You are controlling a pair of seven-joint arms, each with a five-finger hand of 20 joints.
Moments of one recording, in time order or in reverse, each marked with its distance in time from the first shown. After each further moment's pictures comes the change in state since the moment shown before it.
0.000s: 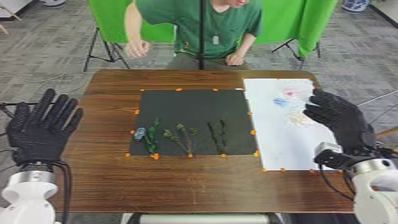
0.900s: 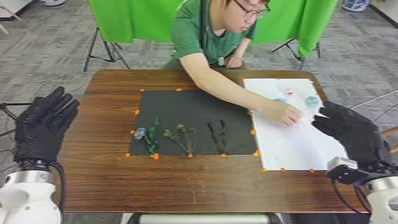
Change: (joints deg) left arm 0.4 -0.3 -0.8 -1.1 25.8 5.8 -5.8; right arm -7.3 -4.5 7.0 -1.9 2.2 -6.5 -1.4
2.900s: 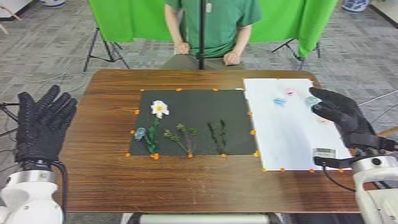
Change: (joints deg) left arm -0.5 0.4 1.3 0.1 -6.4 -0.3 3.4; right arm 8.8 6.5 -7.5 1.3 -36.4 8.2 5.1
